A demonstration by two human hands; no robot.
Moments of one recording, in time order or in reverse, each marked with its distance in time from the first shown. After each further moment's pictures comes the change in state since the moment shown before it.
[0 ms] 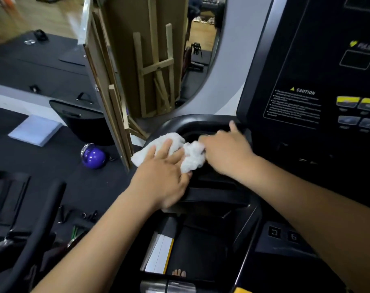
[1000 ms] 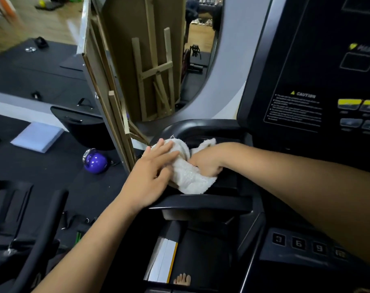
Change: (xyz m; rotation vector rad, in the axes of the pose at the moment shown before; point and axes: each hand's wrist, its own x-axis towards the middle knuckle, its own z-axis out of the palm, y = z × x) left_hand 0.006 -0.038 0.023 -0.751 0.388 0.034; right_hand 0.050 -0.012 0.012 -0.045 -0.678 -0.355
